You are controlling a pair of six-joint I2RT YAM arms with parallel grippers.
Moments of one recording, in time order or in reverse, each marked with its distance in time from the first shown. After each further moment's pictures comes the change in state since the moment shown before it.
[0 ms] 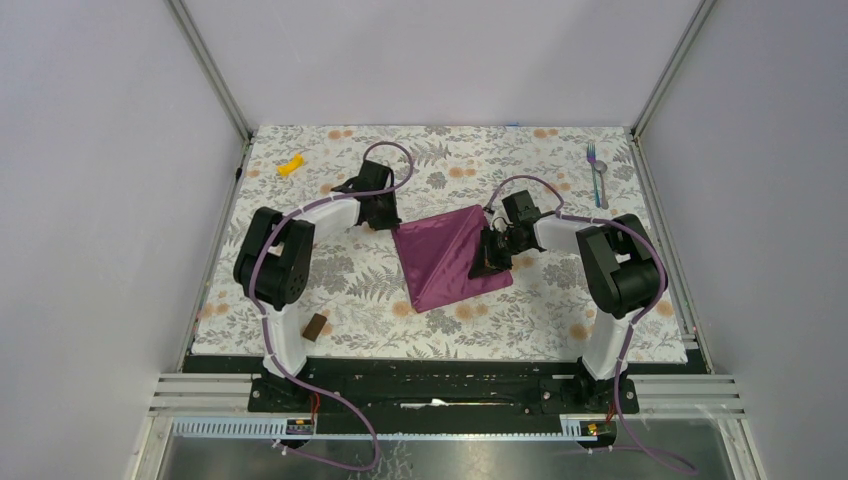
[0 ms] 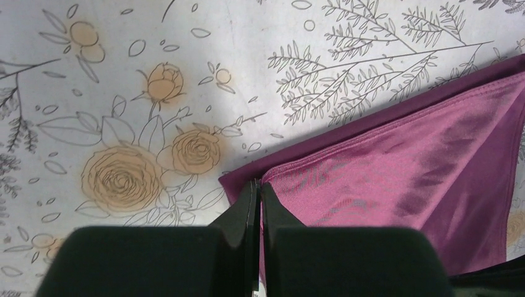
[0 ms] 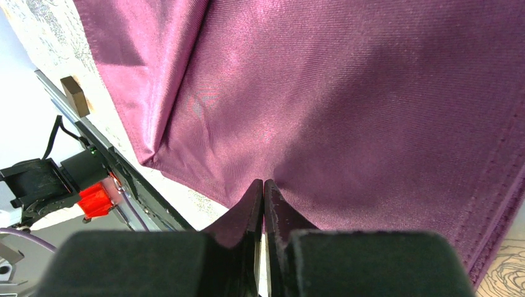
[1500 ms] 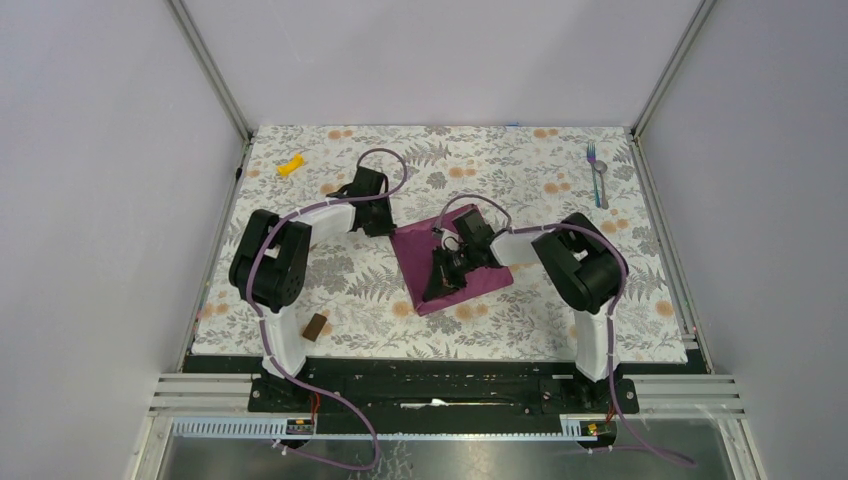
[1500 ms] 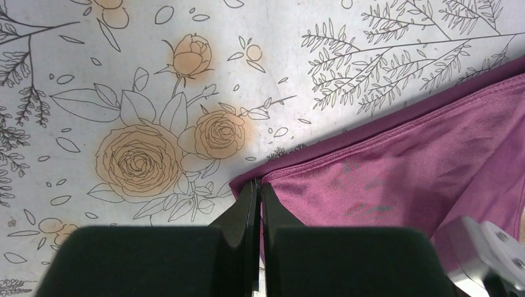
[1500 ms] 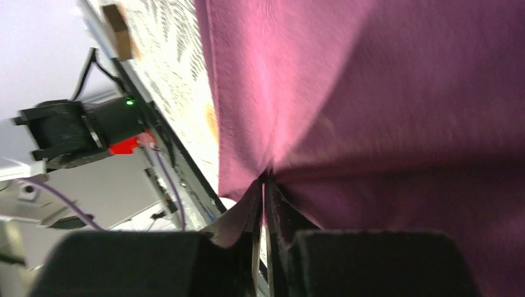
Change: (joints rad) left arm 0.017 -0.032 -0.081 0.027 -0.003 -0.019; right arm 0.274 0.165 0.044 0.282 -0.177 0.221
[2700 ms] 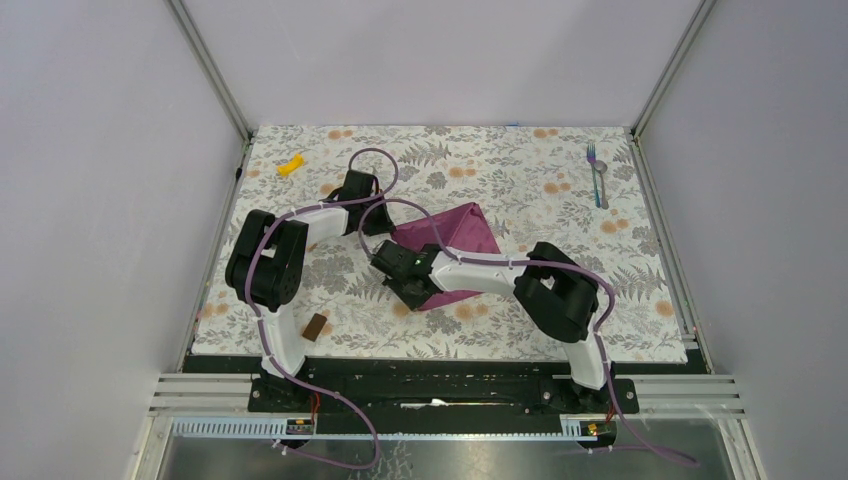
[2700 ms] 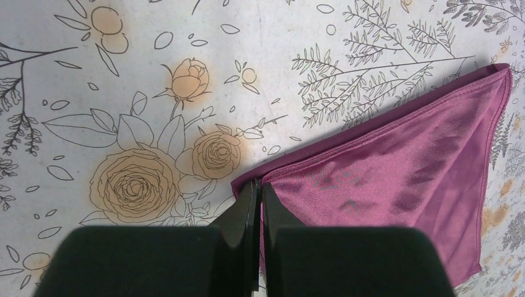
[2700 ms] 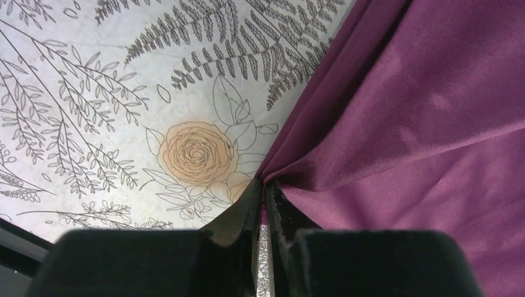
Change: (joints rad) left arm 0.047 -0.004 -0.077 0.164 0.107 -0.042; right arm 0.447 -0.004 0.386 -0.588 0.967 -0.405
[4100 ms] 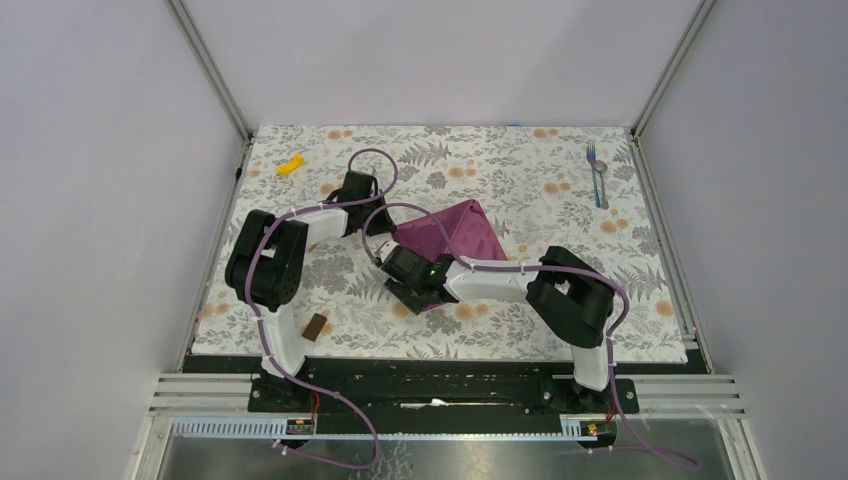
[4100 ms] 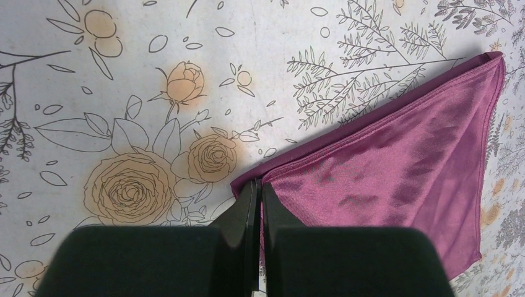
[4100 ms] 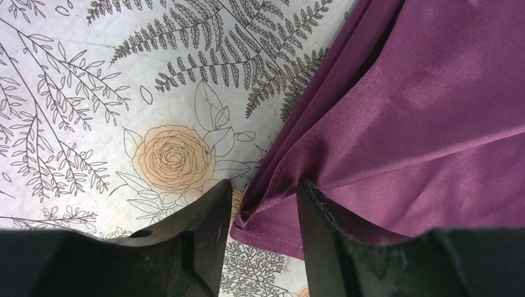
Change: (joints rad) left arm 0.002 0.000 -0.017 0.037 0.016 -0.008; right arm 0.003 -0.086 -0.169 0.205 0.051 -0.113
